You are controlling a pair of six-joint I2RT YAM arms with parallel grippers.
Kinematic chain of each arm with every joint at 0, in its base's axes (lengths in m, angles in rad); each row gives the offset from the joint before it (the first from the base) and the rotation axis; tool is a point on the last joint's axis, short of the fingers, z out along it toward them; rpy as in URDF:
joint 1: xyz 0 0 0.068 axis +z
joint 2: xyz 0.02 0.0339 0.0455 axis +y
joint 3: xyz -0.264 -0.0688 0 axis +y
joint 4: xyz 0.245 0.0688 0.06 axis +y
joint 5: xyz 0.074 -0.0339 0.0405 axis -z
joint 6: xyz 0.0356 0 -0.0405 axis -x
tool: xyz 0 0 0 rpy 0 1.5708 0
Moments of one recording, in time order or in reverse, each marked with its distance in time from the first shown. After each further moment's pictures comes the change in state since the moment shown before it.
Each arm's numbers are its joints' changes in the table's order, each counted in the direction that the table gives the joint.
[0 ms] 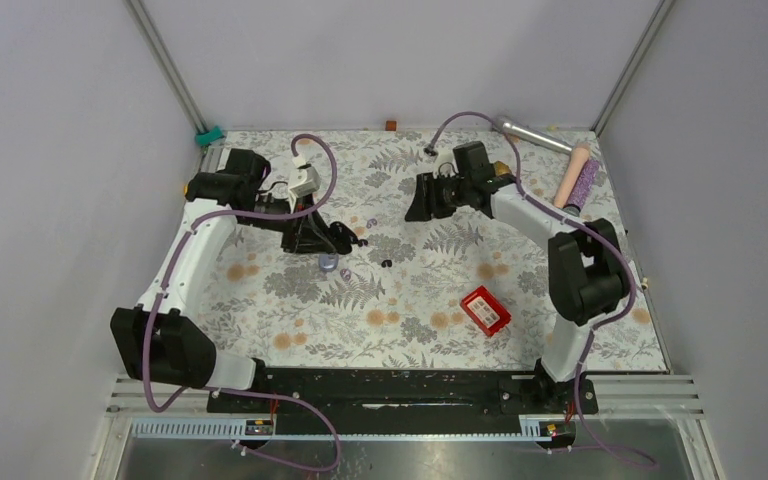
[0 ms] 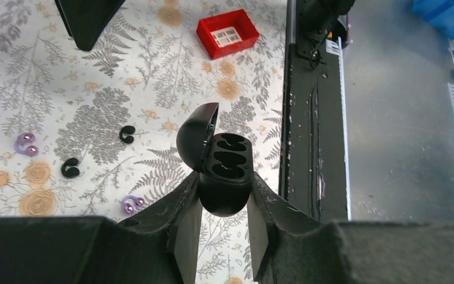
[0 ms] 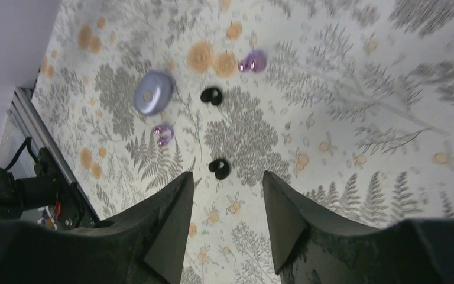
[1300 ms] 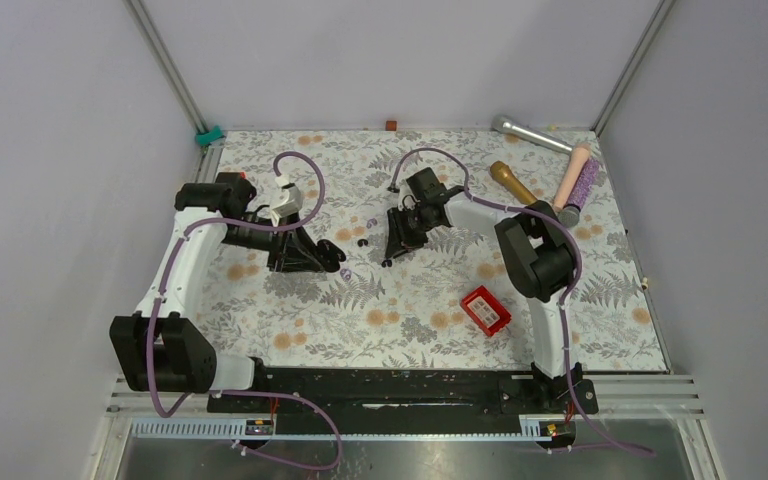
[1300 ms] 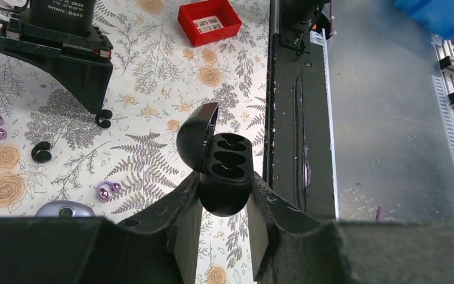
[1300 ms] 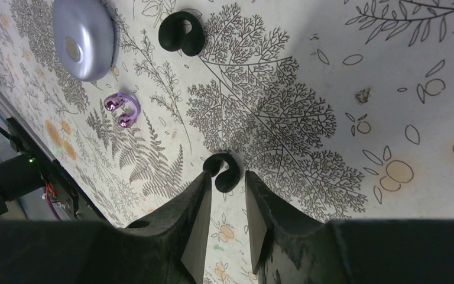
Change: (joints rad) left arm 0.112 -0.035 0.091 0.291 0.051 -0.351; right arm 0.169 0.306 -0.119 0.150 0.056 -0.092
